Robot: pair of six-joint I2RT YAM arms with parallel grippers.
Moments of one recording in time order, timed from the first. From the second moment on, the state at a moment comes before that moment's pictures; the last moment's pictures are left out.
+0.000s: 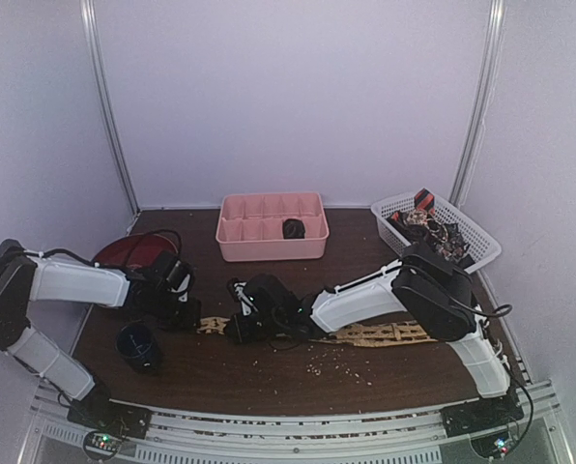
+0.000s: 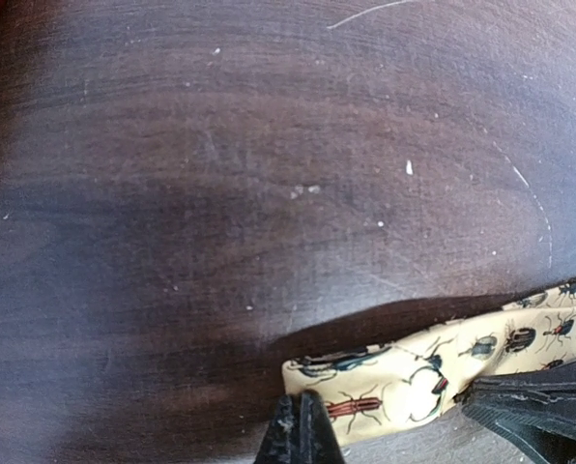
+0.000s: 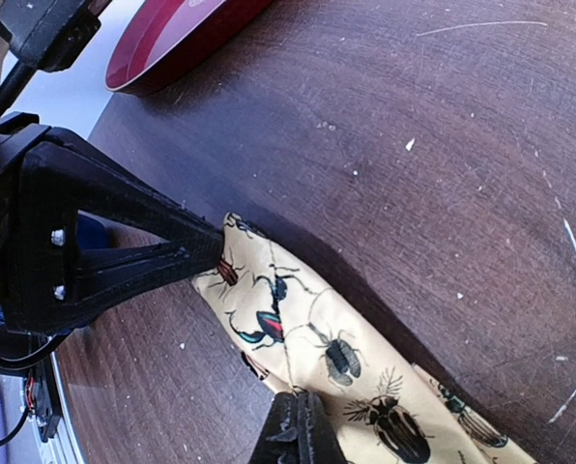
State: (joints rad) left arm -0.57 1.47 0.67 -0.31 0.03 -0.57; right arm 1.10 2.32 1.51 0.18 -0.14 0.66
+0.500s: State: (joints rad) left arm -0.57 1.47 0.70 -0.34 0.02 -0.56; right arm 1.09 2.32 1.51 0.20 -0.14 0.73
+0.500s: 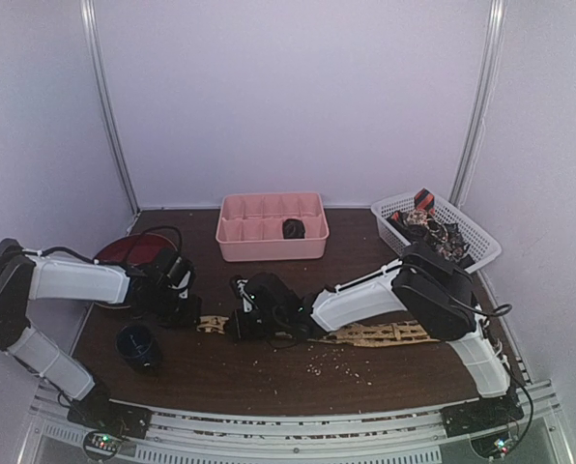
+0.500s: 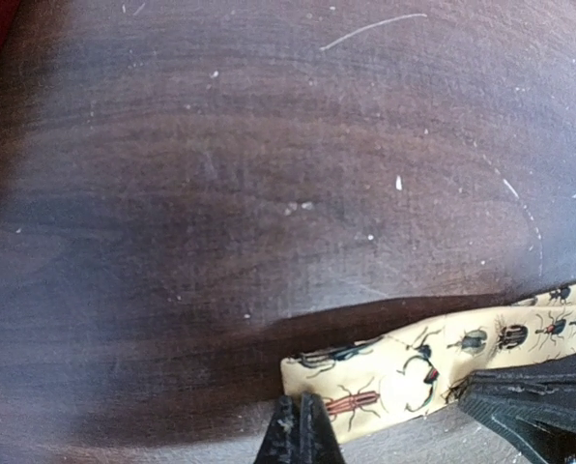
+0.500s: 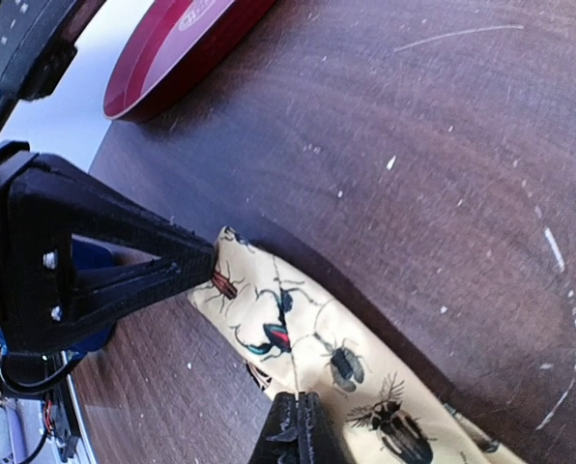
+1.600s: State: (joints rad) left arm -0.57 1.42 0.69 -0.14 0.26 -0.61; right arm 1.08 2.36 1.54 0.24 -0.14 0.84
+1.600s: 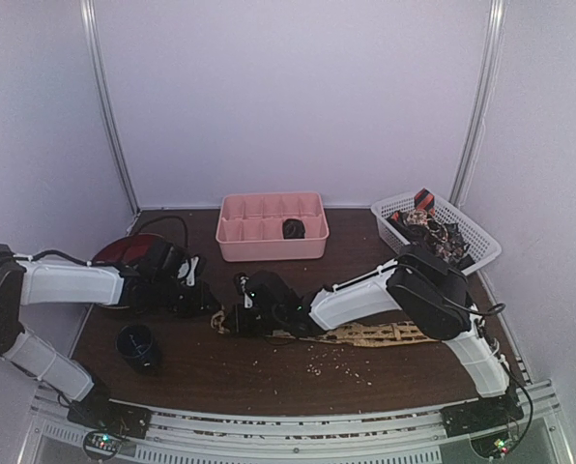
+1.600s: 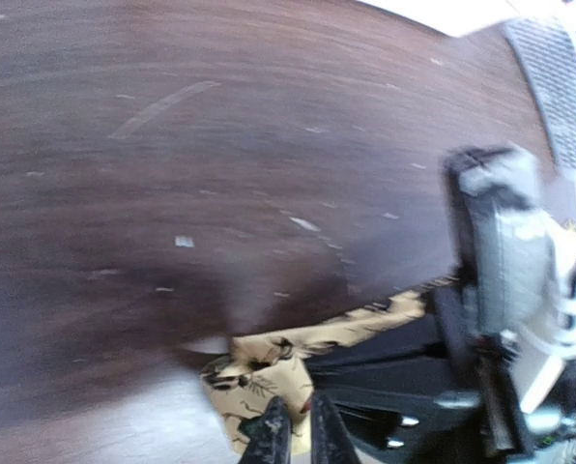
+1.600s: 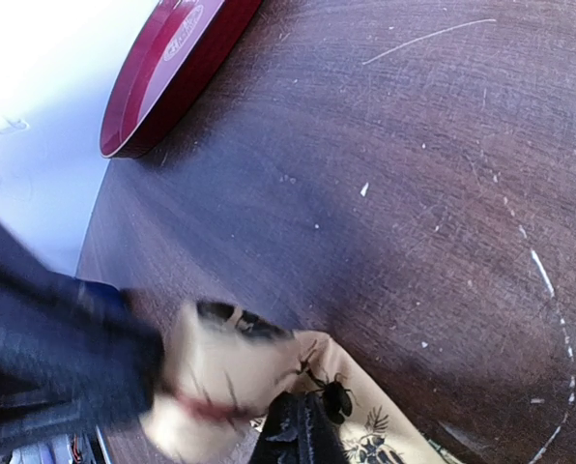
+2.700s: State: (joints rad) left arm -0.57 1.50 0.68 -0.21 0.10 -0.57; right arm 1.08 2.36 1.52 0.28 -0.14 0.85
